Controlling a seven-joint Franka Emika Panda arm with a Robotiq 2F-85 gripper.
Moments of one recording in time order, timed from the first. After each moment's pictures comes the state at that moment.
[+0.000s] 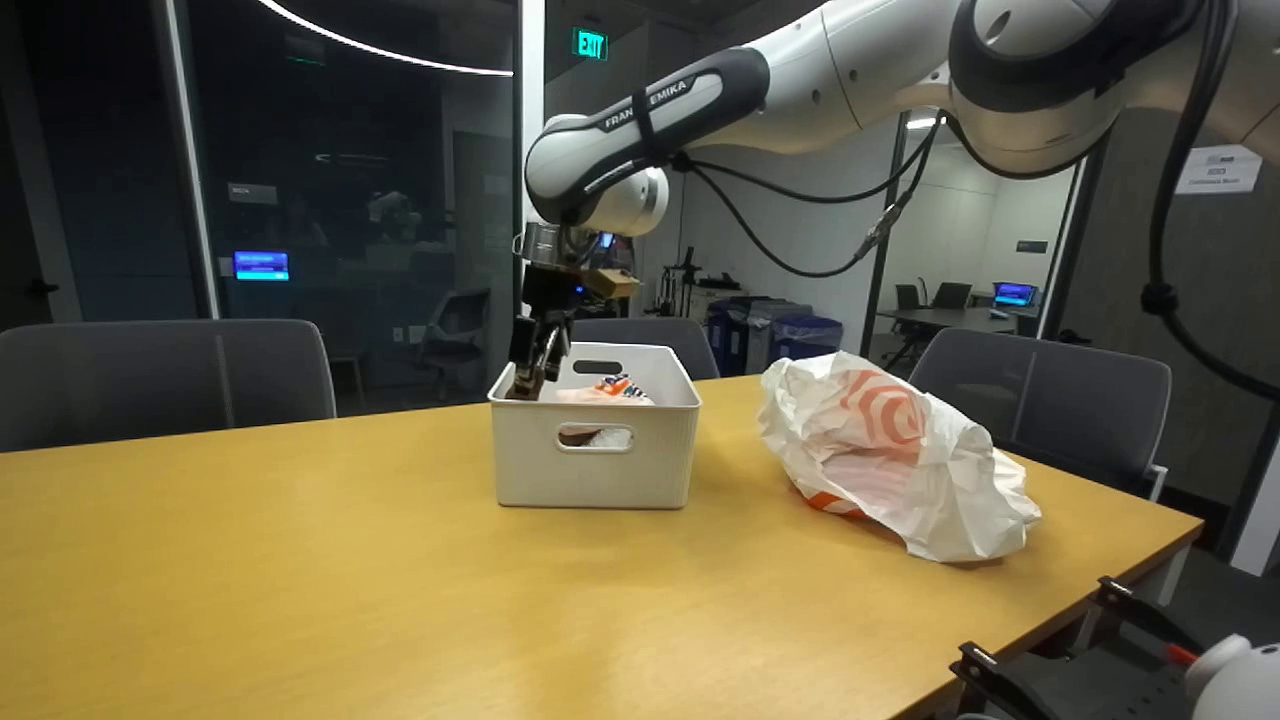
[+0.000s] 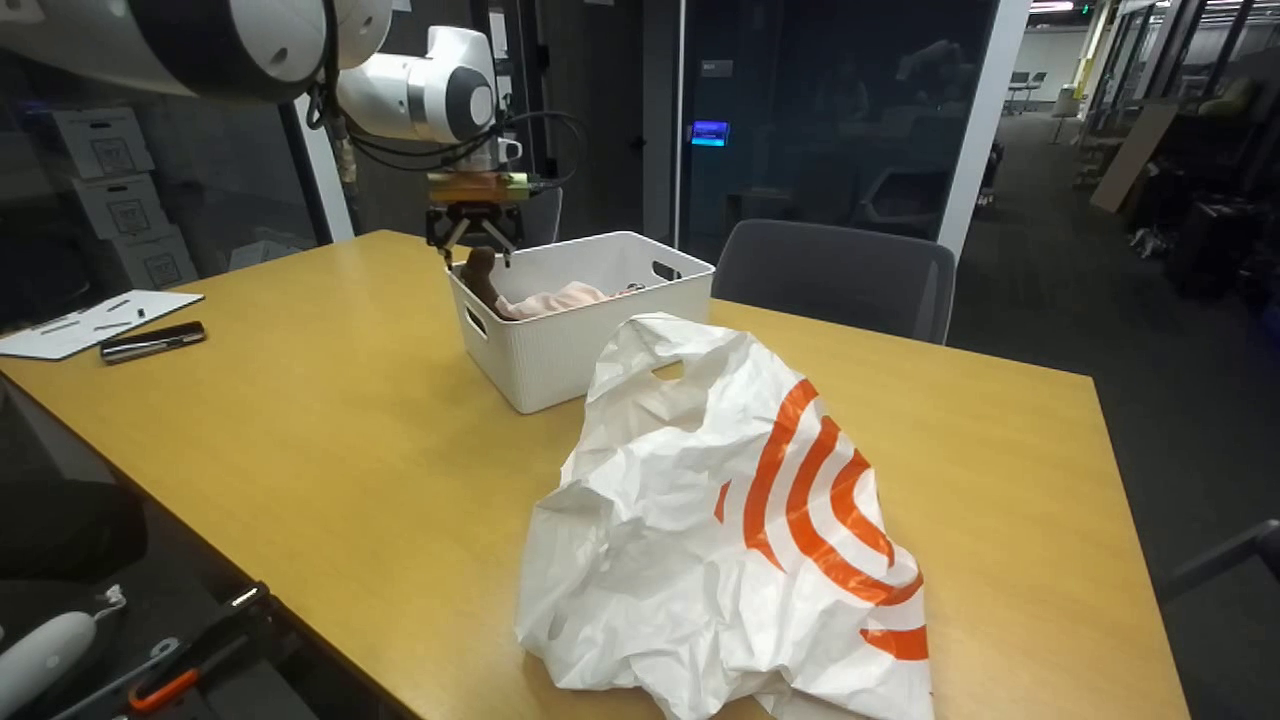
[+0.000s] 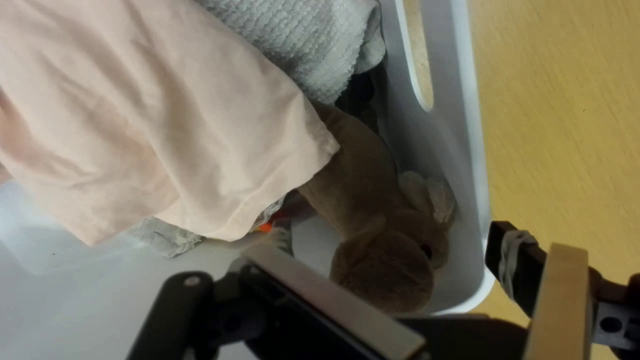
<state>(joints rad) 0.34 0.92 0.25 -1.08 -0.14 2.09 -0.38</state>
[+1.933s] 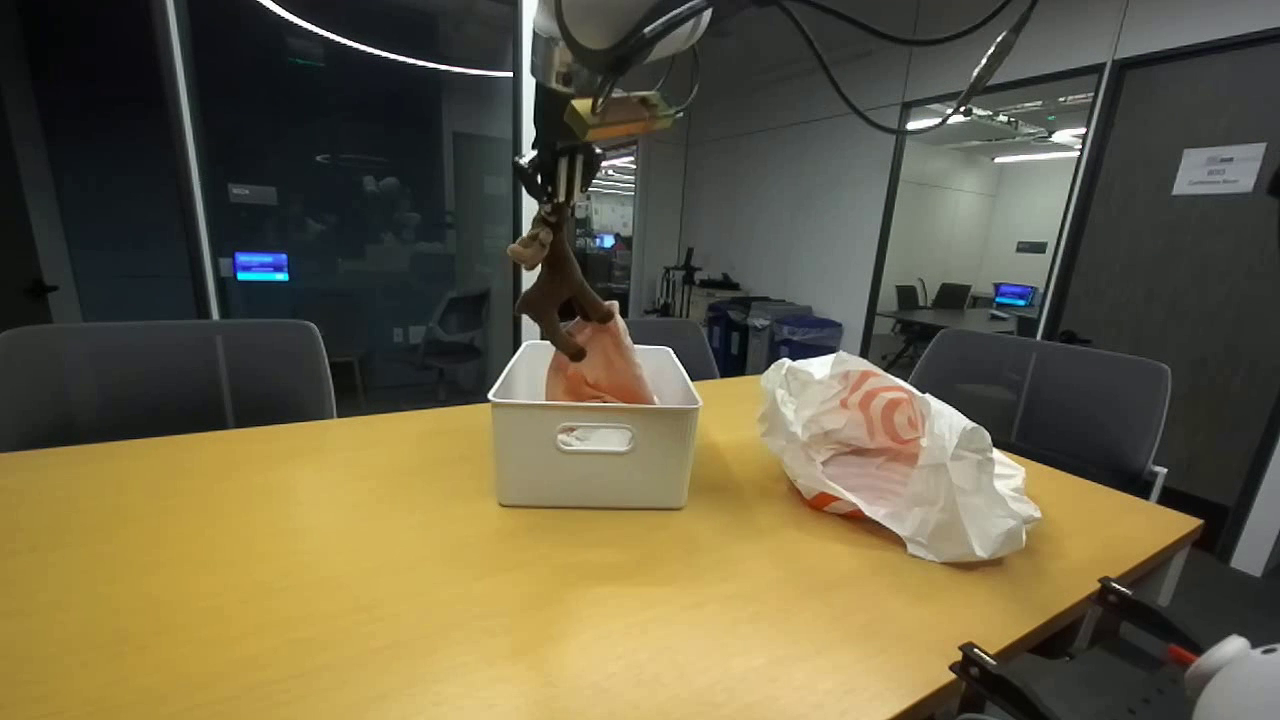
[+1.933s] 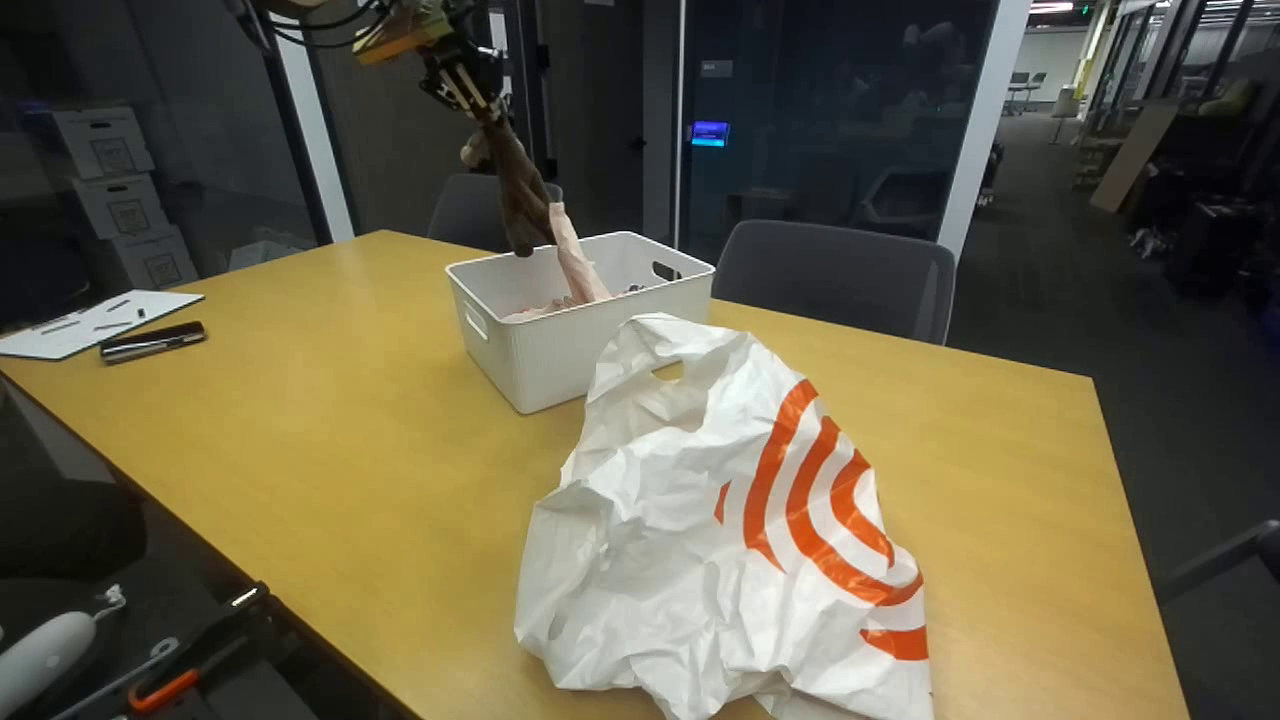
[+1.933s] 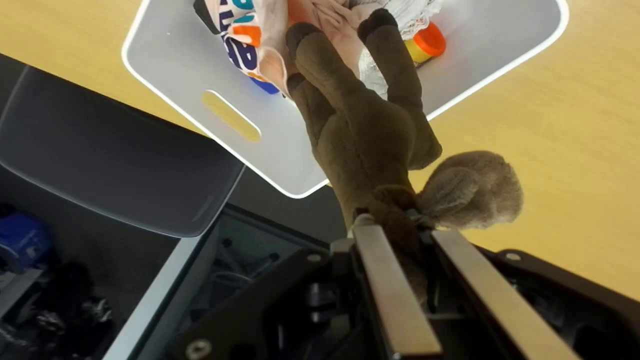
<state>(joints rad) 0.50 0.50 0.06 -1.32 -0.46 2.23 0.32</state>
